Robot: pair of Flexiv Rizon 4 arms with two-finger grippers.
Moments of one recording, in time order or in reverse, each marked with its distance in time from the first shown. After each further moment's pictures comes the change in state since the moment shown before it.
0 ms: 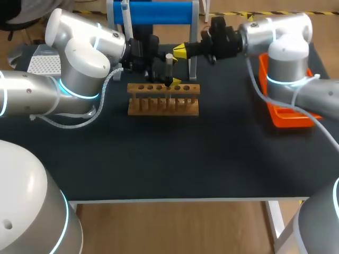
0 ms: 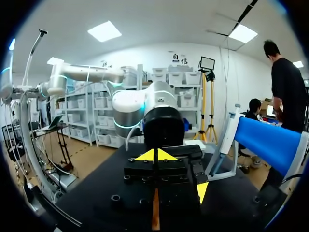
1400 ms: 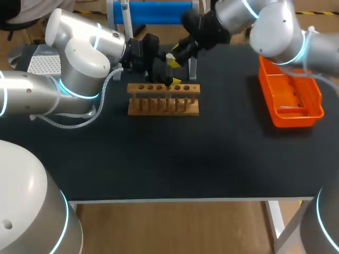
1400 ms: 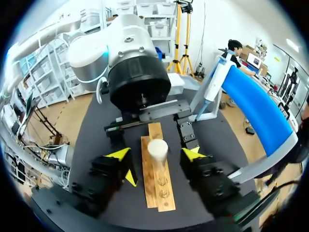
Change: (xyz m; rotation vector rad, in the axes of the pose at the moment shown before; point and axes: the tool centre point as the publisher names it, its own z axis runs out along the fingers) left arm 0.000 0.000 0.000 0.000 0.000 0.000; right arm -0.012 -0.031 -0.006 0.690 -0.268 0.130
